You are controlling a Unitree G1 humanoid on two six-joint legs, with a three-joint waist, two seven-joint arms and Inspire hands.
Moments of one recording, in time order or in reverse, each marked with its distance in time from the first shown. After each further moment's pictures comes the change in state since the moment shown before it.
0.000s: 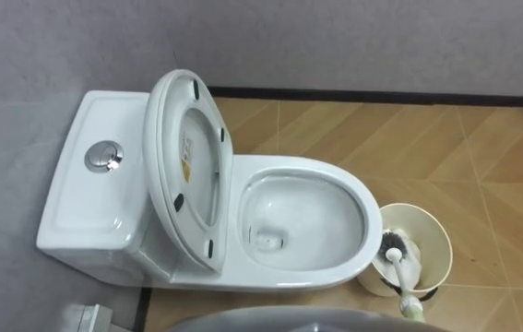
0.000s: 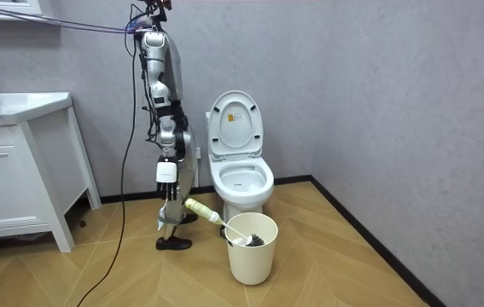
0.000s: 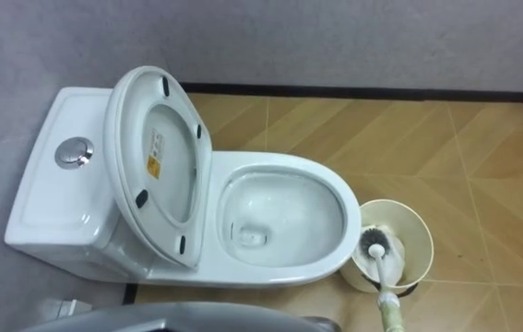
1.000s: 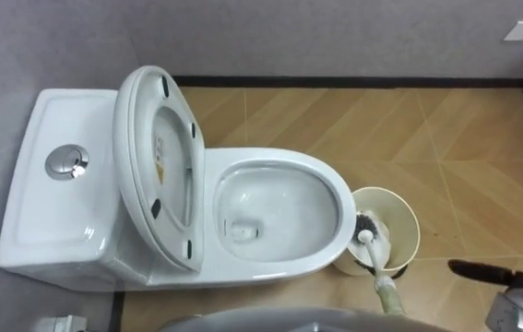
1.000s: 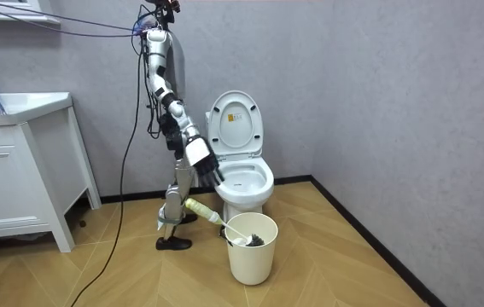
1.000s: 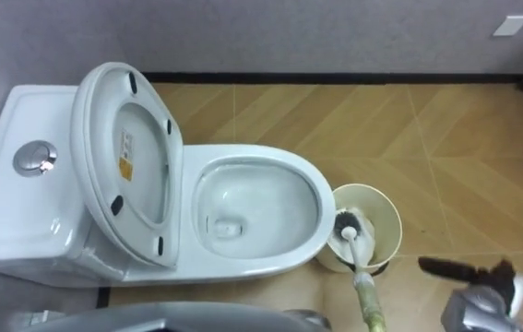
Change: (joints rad) left arm 0.014 0.075 0.083 -0.091 0.026 -0.070 0.082; right arm -0.065 -0.099 -0.195 -0.578 0.040 -0.122 -0.296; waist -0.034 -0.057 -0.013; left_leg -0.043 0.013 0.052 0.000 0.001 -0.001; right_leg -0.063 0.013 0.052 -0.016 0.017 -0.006
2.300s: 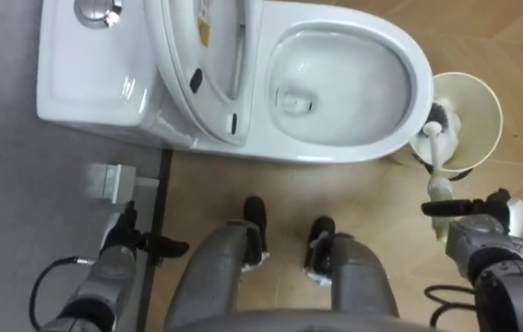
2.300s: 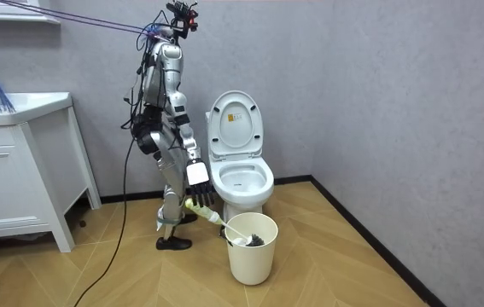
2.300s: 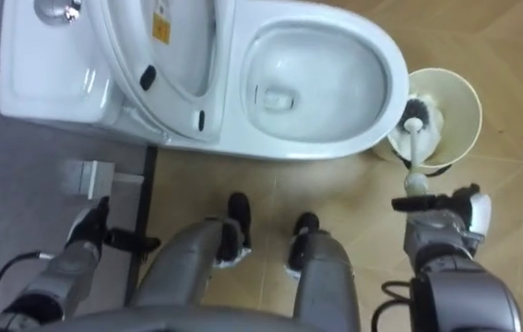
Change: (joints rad) left arm -0.301 0.024 -0.368 0.011 -0.373 -0.174 0.105; right arm -0.439 -0.049 0.304 0.545 0.155 -0.119 -0.142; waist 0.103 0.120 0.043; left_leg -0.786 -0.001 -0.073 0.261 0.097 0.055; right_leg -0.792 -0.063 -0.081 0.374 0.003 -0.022
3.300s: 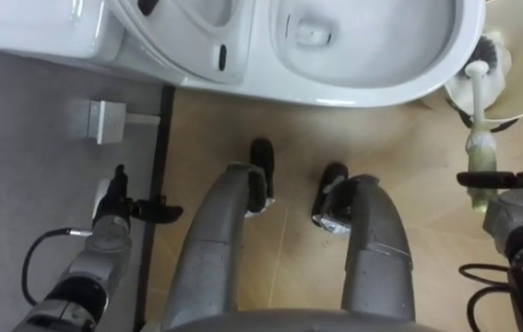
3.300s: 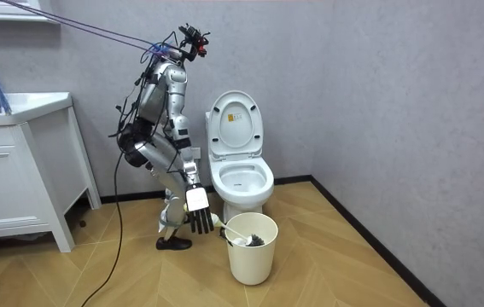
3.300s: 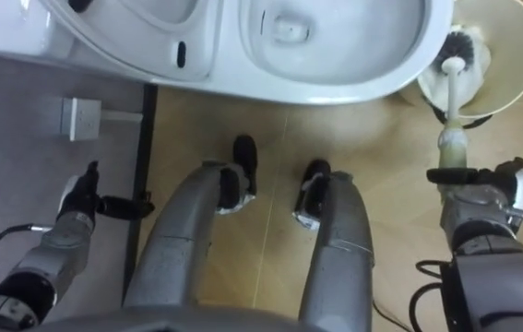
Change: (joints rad) left arm -0.040 0.062 -0.065 -0.115 -0.075 -0.009 0.090; right arm -0.080 -0.125 0.075 -0.011 0.111 0.000 0.030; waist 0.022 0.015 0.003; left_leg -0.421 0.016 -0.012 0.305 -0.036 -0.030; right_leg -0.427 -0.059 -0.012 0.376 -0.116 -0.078
